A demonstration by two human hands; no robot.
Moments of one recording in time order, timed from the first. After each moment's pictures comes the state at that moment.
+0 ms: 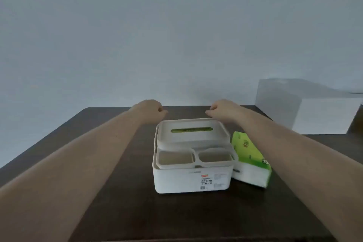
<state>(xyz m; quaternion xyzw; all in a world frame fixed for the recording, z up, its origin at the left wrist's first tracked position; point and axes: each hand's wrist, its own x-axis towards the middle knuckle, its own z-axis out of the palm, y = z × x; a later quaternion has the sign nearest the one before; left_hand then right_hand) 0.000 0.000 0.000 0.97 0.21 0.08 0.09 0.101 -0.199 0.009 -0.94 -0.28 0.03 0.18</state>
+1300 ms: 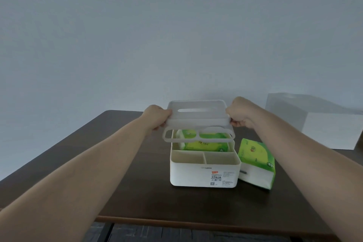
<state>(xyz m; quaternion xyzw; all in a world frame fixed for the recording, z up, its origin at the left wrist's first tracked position) -0.051 0.002 -0.003 0.80 0.28 0.20 0.49 0.062 -0.209 0.036 -0.86 -0.18 0.09 0.46</state>
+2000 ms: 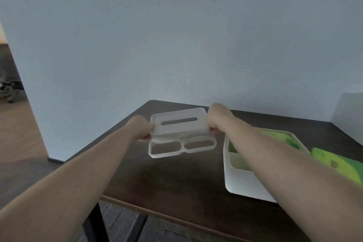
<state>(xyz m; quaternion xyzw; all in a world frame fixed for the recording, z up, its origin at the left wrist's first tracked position) -0.157 0.143 -0.059 0.78 0.44 0.19 0.40 0.004 -0.016 -0.013 -0.93 -0.32 0.08 0.17</state>
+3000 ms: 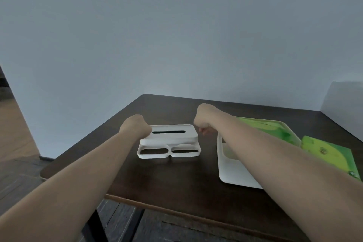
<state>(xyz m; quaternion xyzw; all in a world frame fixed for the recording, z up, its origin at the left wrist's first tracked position) -0.144 0.132 -0.074 0.86 0.47 0.12 0.17 -0.013 -0.018 -0.018 -0.92 -0.33 0.18 0.09</state>
